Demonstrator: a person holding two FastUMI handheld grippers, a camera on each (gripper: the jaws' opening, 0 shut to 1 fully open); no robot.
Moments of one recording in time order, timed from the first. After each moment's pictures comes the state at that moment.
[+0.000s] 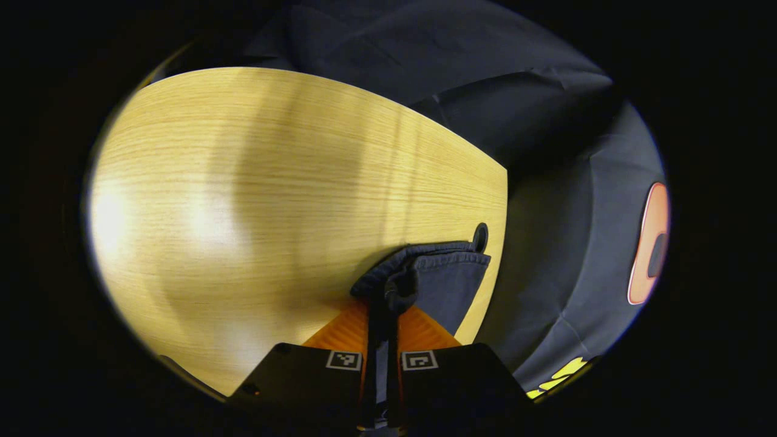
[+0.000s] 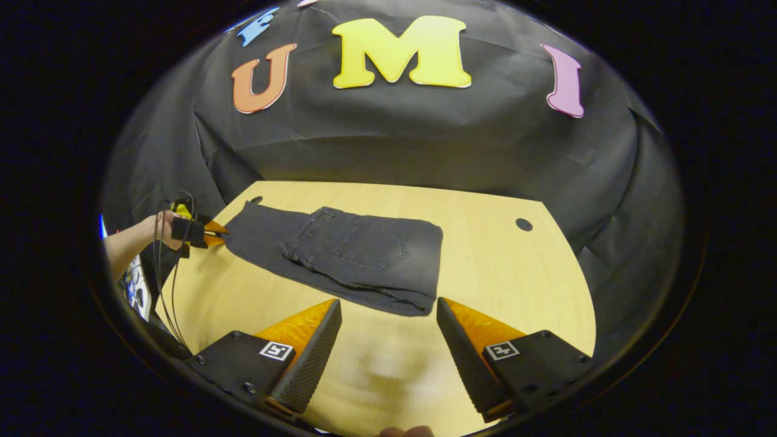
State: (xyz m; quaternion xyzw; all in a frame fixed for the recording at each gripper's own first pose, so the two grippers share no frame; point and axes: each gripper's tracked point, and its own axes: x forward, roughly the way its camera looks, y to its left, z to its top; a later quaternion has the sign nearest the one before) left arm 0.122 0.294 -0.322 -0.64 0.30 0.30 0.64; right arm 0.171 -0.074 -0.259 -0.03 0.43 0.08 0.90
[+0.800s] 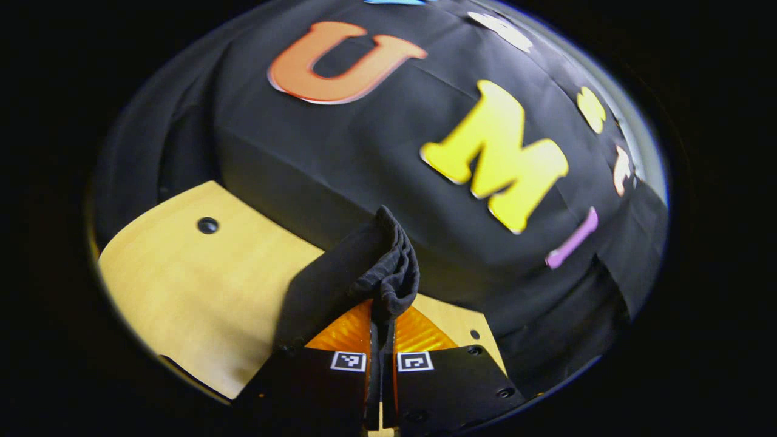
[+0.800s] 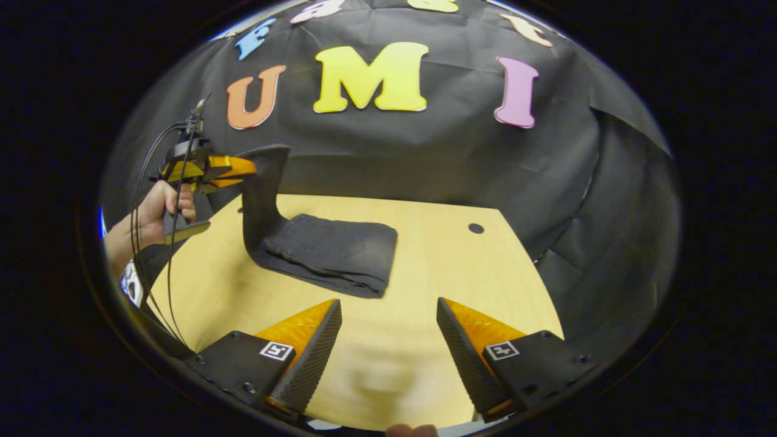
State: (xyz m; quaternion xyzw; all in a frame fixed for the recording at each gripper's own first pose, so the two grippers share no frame) left arm 0.131 -0.015 -0.131 -0.23 0.24 -0.08 0.94; right arm 0.101 -0.162 -0.214 -0.04 0.39 0.02 0.92
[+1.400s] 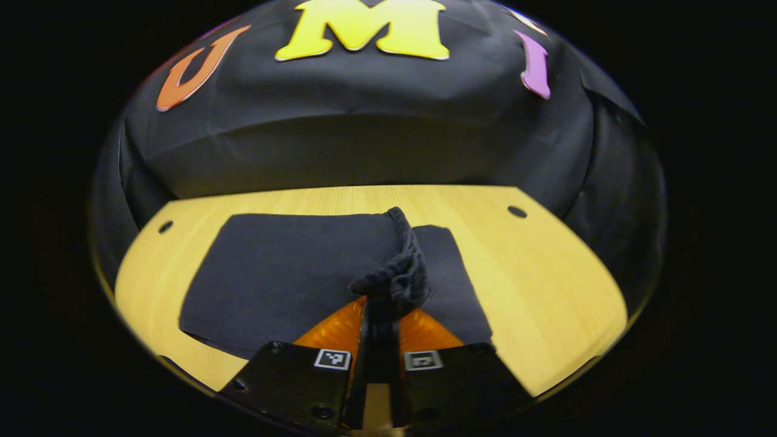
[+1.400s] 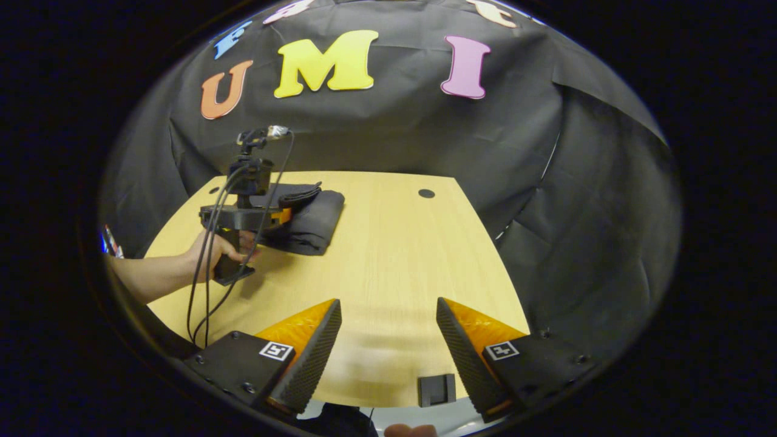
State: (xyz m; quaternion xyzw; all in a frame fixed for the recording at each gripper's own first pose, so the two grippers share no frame) left arm 0.084 -0.116 -0.286 0.09 0.33 -0.05 0.94; right arm 0.057 -0.258 -0.232 -0.04 0.42 -0.01 0.91
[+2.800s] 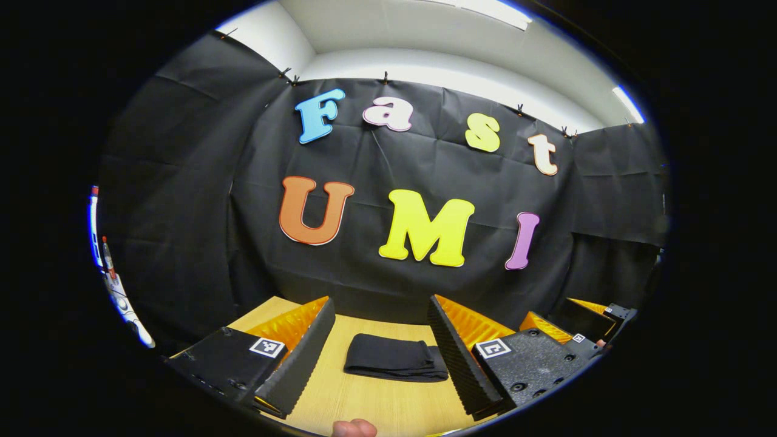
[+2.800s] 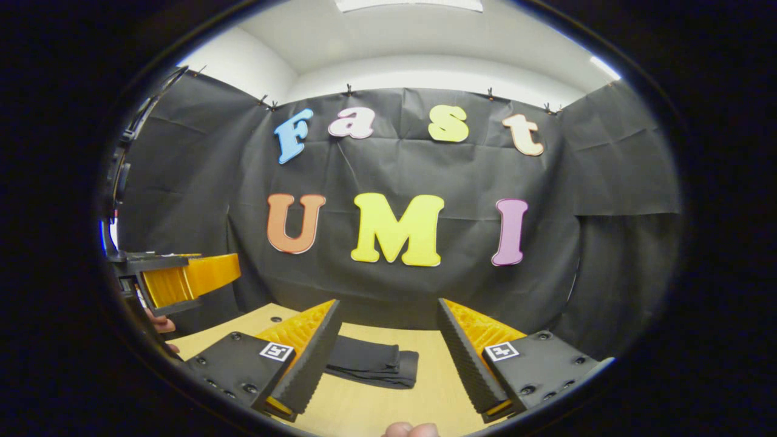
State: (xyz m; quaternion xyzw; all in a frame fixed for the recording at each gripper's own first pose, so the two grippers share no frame) left arm -0.162 0.040 0.124 -0.06 0.02 0.02 1.00; right arm 0.062 -0.043 0.014 -0.01 0.05 0.07 1.00
